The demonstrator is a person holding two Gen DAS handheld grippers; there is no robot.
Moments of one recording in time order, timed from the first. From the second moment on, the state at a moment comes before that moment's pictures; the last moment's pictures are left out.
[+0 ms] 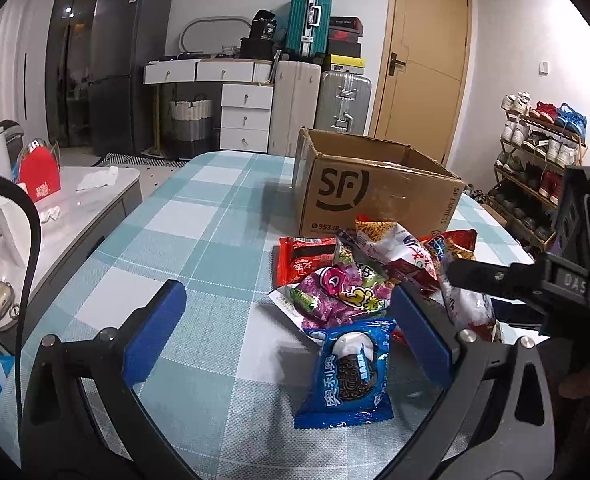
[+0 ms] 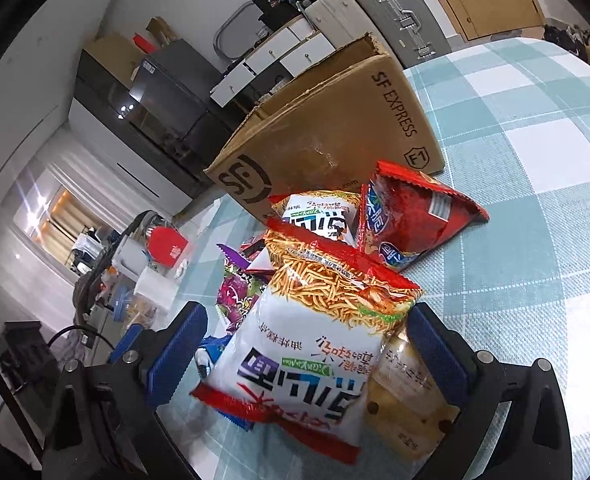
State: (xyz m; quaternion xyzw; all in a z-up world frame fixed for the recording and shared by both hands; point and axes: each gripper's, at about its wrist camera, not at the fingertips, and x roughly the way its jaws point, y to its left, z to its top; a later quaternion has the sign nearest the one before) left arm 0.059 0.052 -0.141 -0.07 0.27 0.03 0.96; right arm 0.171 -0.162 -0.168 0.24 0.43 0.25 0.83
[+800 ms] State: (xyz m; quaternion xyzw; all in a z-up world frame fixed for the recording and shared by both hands) left arm 0.049 0.042 -0.135 -0.03 0.25 0.04 0.97; right arm 0.135 -0.175 -0.160 0.23 0.42 0.25 0.84
